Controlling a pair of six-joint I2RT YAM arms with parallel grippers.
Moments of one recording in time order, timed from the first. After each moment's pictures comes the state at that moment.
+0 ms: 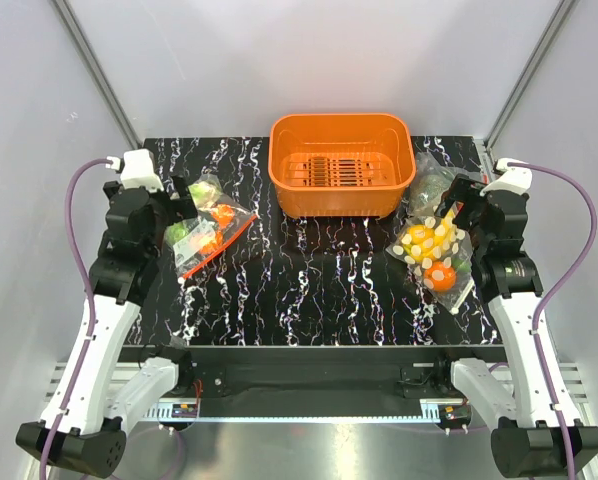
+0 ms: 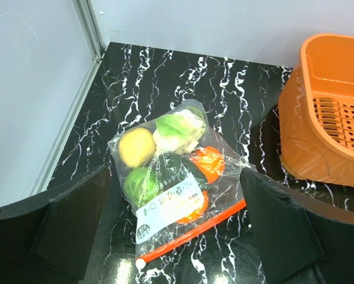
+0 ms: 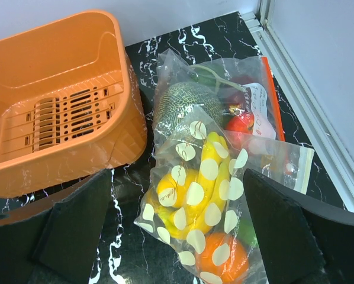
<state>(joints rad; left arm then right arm) -0.20 0.85 1.06 -0.43 -0.33 -0.13 0.04 0.86 0.95 -0.35 0.22 0.24</state>
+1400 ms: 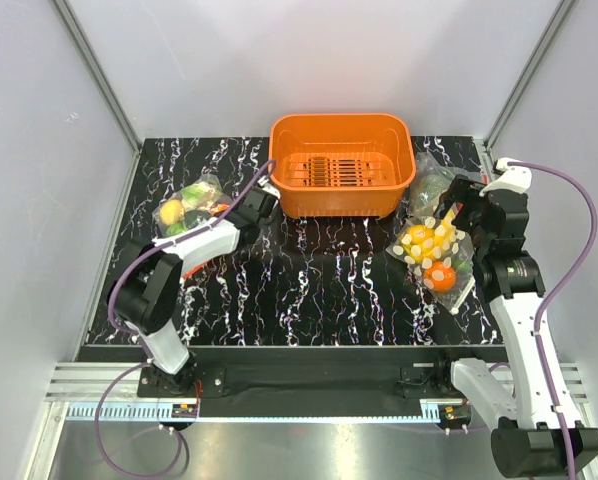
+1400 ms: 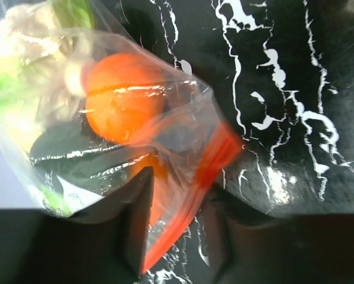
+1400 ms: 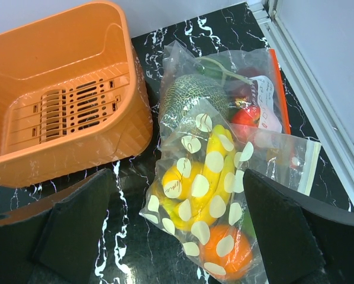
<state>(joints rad) -0.53 1.70 1.08 -0.34 -0.56 0.14 0.04 0.86 0.98 -0.40 0.19 0.25</state>
